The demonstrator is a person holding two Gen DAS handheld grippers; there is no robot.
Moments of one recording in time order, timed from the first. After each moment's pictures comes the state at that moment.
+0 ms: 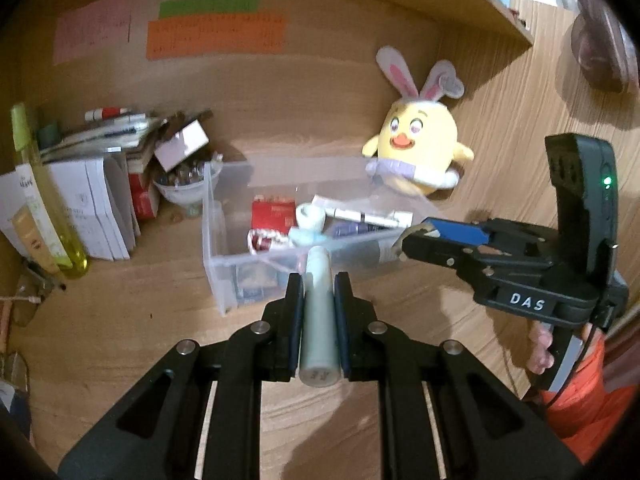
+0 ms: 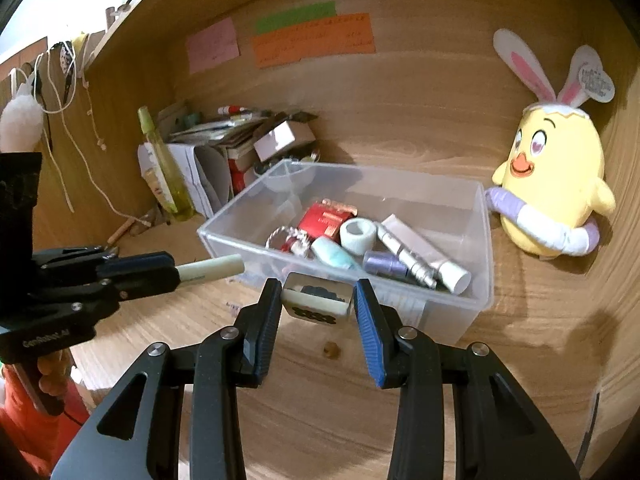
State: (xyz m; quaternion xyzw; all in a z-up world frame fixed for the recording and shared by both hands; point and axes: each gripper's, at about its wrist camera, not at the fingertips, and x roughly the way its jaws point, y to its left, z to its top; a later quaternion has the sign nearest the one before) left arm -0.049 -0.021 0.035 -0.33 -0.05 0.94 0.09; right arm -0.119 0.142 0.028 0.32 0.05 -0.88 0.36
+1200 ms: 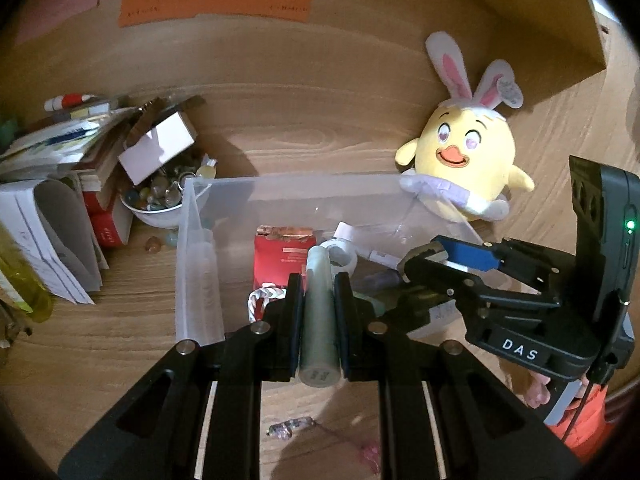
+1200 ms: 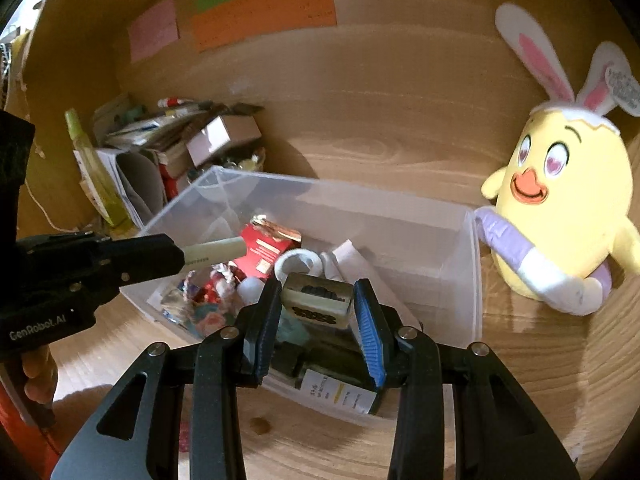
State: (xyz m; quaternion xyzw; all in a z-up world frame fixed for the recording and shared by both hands) left arm -0.160 -0.031 0.012 -0.37 -0.07 0.92 0.08; right arm -0.208 0.118 0.005 0.35 0.08 -0.88 0.31
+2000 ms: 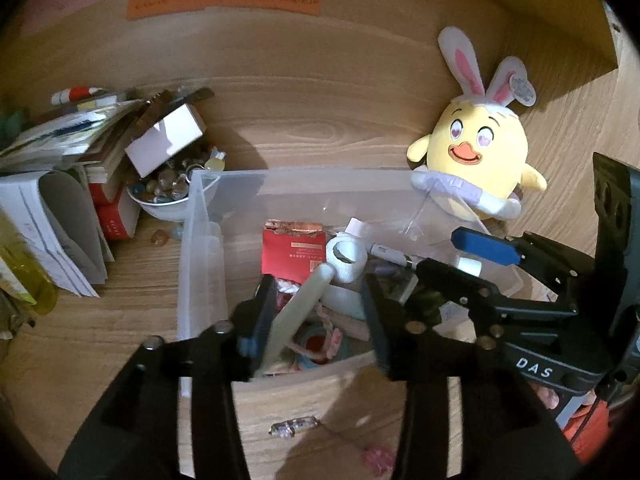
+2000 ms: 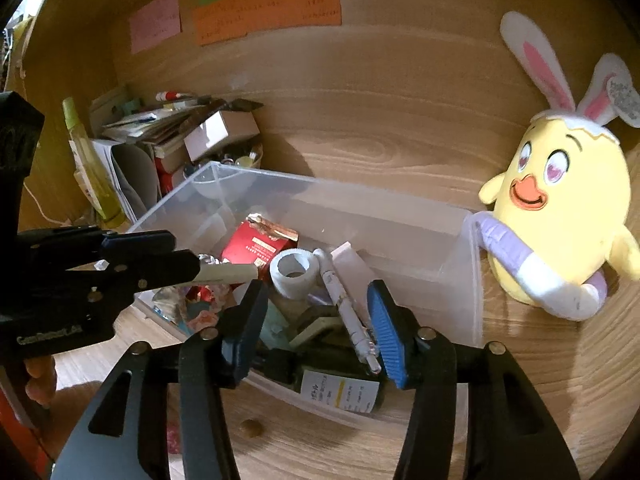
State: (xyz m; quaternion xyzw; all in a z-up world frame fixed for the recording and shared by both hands) left arm -0.158 -0.031 0.012 -0.37 -0.07 0.92 0.05; right arm -0.199 0.115 0.011 0.33 0.10 -0.89 0.30
